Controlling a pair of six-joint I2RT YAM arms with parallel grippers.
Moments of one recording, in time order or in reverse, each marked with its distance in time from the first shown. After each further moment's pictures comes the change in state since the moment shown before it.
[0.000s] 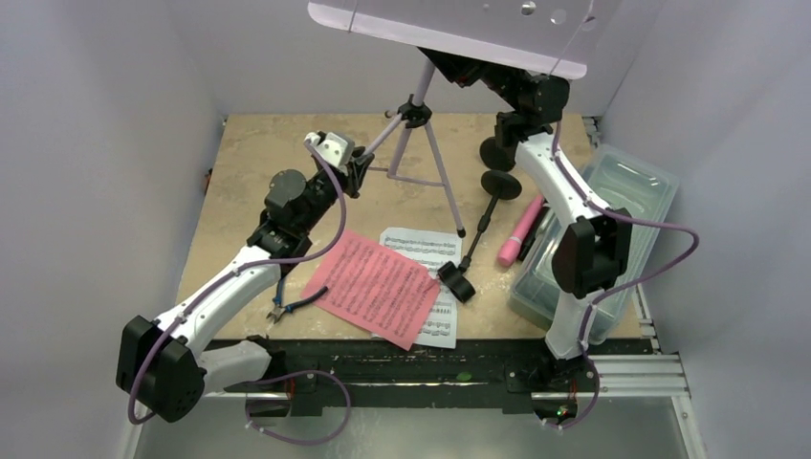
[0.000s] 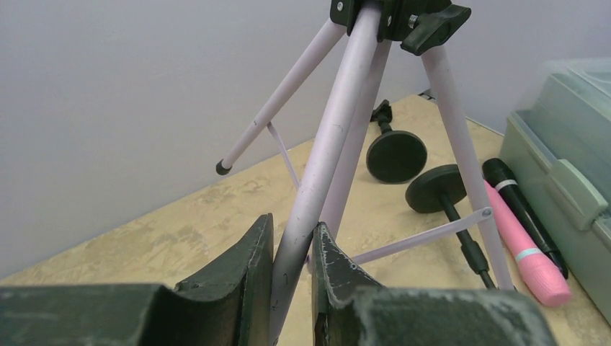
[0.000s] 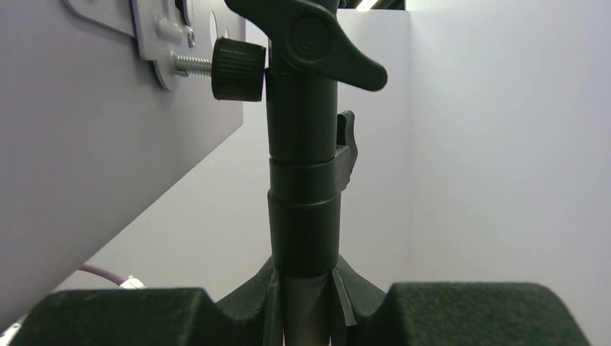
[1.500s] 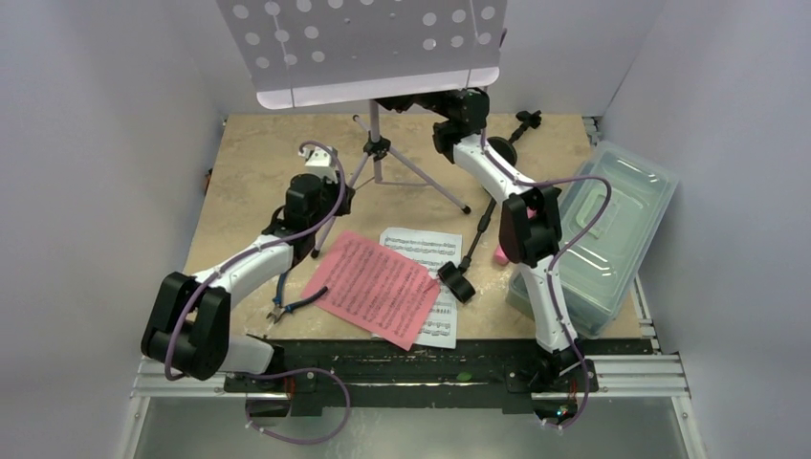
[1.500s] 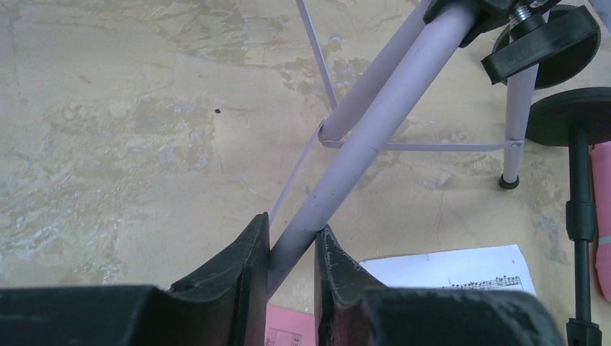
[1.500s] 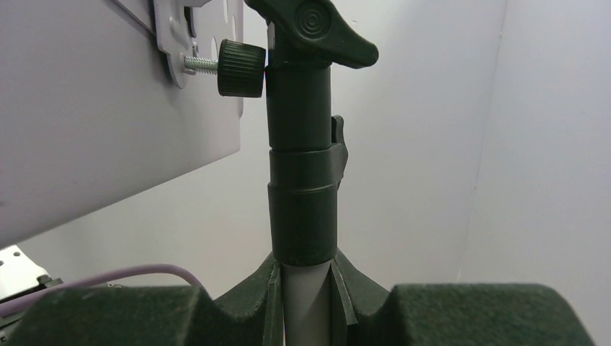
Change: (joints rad) left arm 0.138 0.233 -0.116 -0.101 -0.151 -0.316; right arm 0.164 0.503 0.401 0.156 -0.146 -0.054
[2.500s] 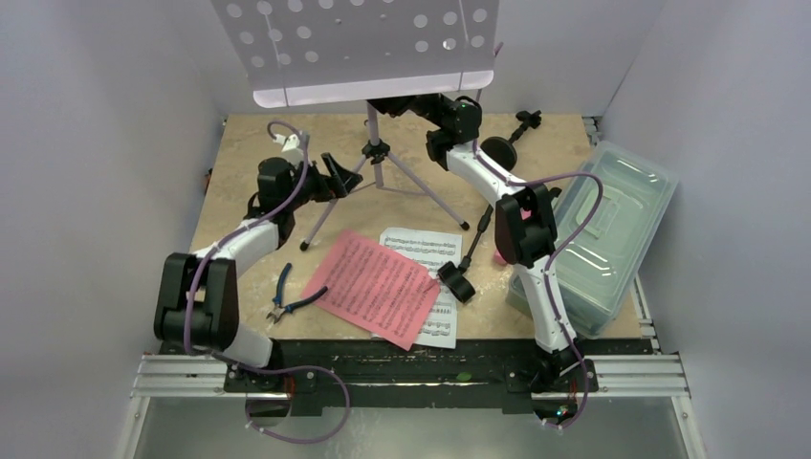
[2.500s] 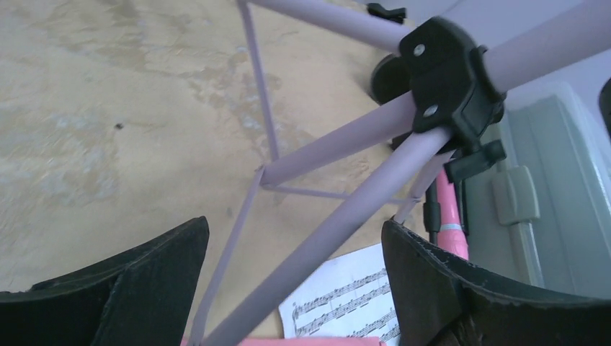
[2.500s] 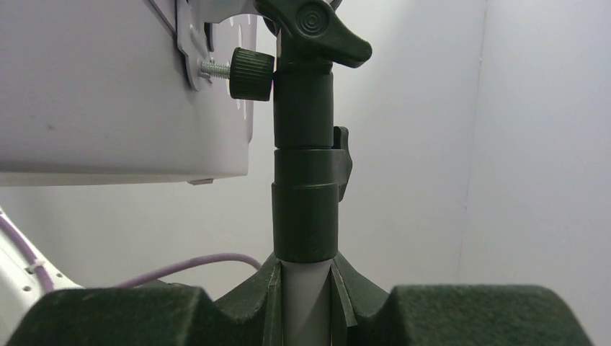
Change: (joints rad) left arm 0.231 0.072 0.025 0.104 0.501 -0.269; right arm 0.042 0.021 -0.054 0.101 0.100 -0.006
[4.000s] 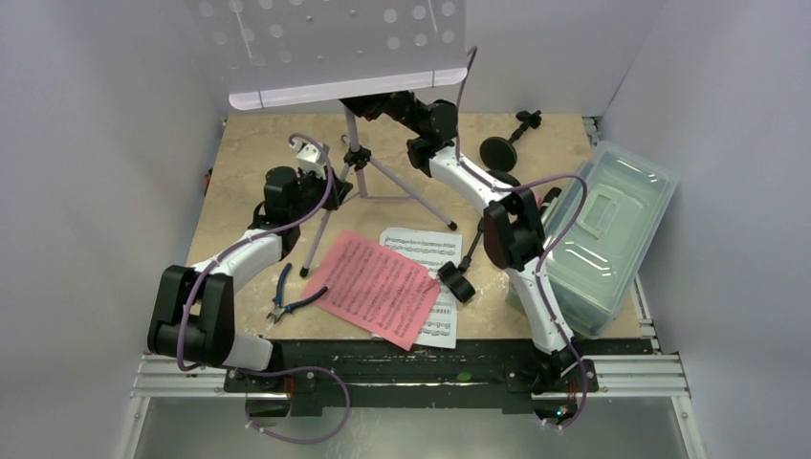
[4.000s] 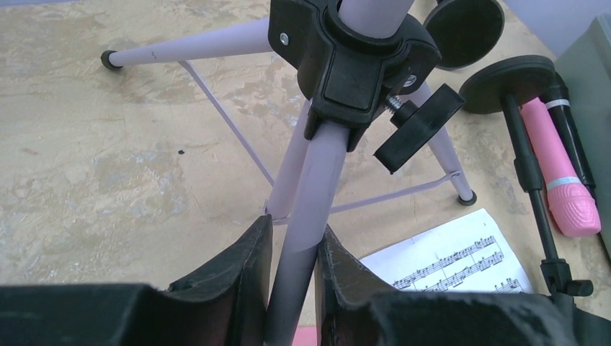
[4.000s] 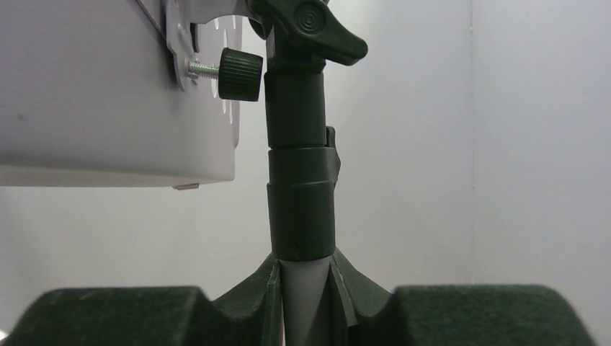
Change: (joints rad) left arm -0.062 -0.029 -0.019 0.002 -0.090 0.373; right arm 0.076 0.046 0.082 -0.179 0.086 -0.067
